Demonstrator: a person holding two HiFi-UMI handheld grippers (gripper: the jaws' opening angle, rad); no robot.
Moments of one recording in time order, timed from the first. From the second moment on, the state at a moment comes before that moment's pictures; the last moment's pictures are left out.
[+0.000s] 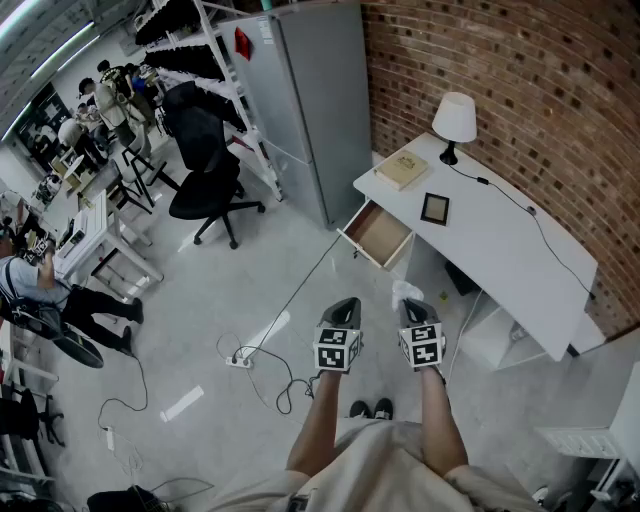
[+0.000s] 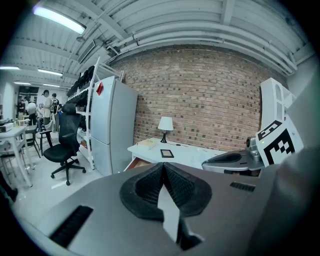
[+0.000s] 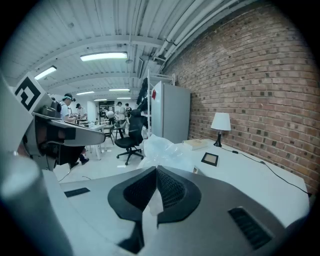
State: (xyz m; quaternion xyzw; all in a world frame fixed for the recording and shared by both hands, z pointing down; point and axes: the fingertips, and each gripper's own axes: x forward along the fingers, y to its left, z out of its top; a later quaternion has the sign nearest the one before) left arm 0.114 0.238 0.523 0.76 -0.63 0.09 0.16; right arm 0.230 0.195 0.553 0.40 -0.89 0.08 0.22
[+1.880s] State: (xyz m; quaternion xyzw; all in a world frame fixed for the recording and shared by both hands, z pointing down) left arm 0.020 0.056 0.555 0.78 -0.60 0.07 0.19; right arm 0.143 0.024 0.576 0.43 -0.88 0.12 0.19
